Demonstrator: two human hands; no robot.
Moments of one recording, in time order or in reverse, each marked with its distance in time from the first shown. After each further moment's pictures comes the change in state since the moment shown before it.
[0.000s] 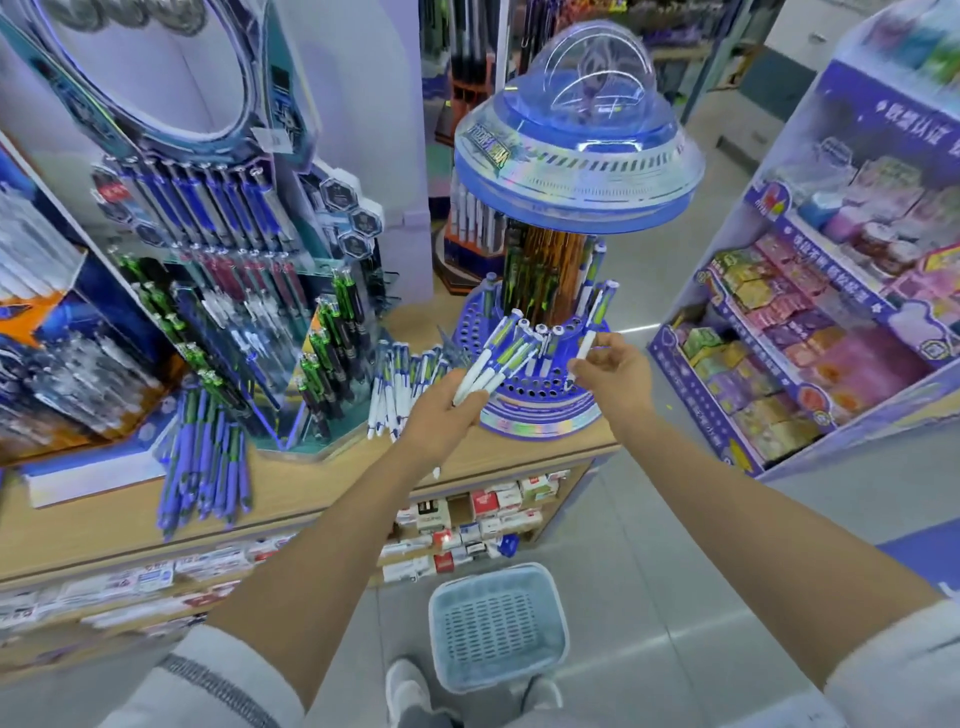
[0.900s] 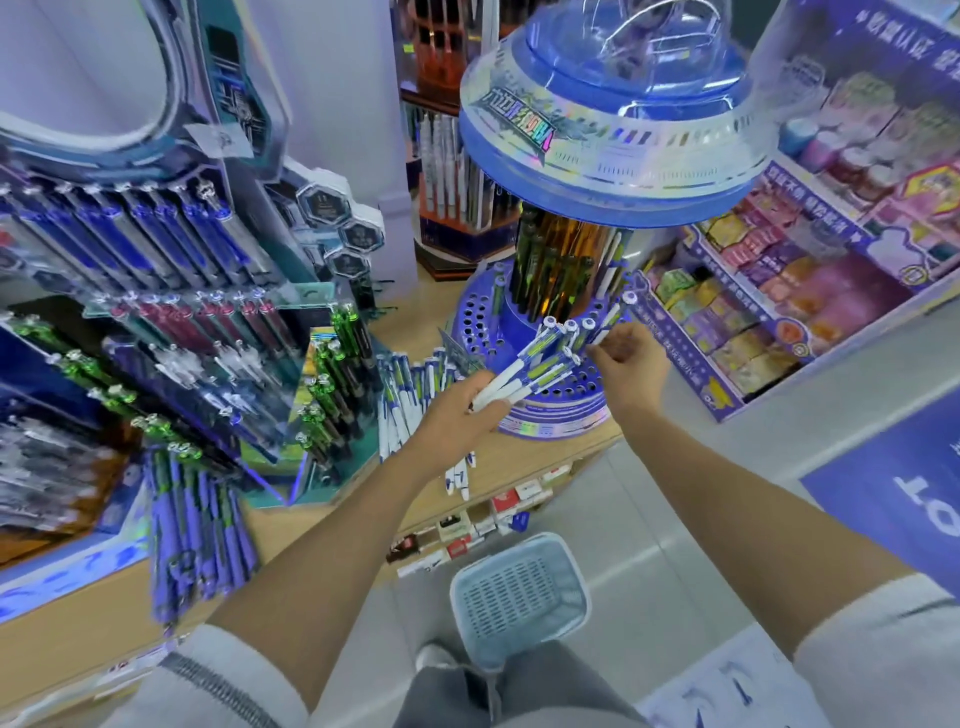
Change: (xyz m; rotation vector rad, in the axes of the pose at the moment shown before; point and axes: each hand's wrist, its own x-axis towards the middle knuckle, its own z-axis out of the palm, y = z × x) left_hand 0.060 -0.035 -0.034 0.003 -0.333 0.017; right_hand 0.033 0.030 0.043 -0.203 0.364 -0.014
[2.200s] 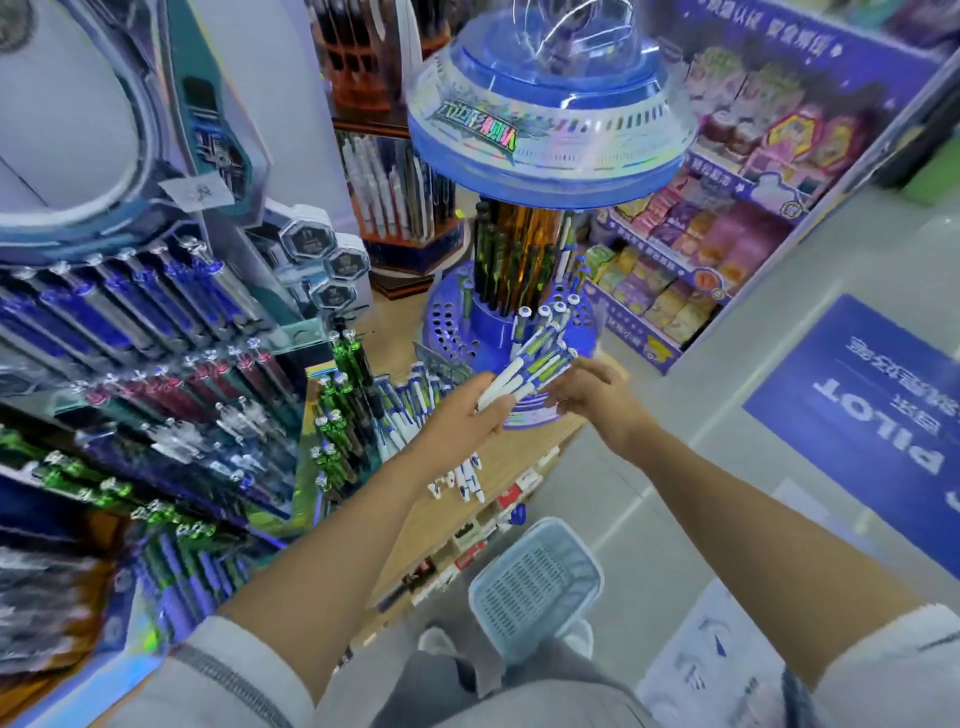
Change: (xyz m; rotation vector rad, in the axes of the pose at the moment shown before) left_hand 0.008 -0.004 -0.022 0.008 -0.314 0.087; right_hand -0.068 -0.006 -0.002 0.352 -0.308 0.250
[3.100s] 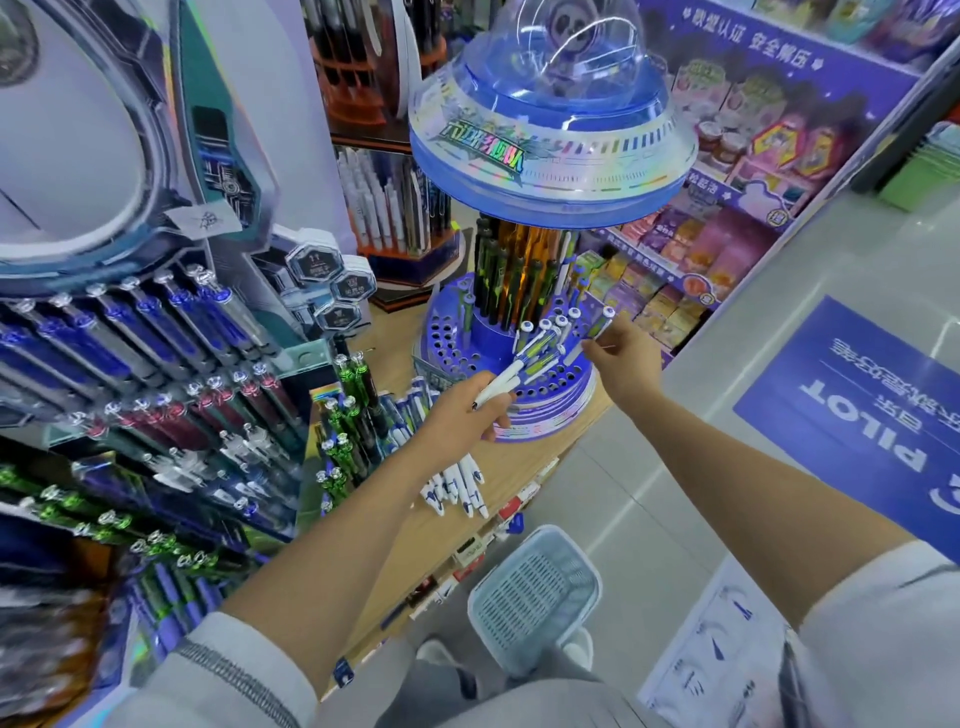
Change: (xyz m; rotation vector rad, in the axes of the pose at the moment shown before) left_hand 0.020 0.003 -0.013 -0.033 0.001 0.019; right_hand 0.036 -0.029 -0.018 -0.602 0.471 -0.120
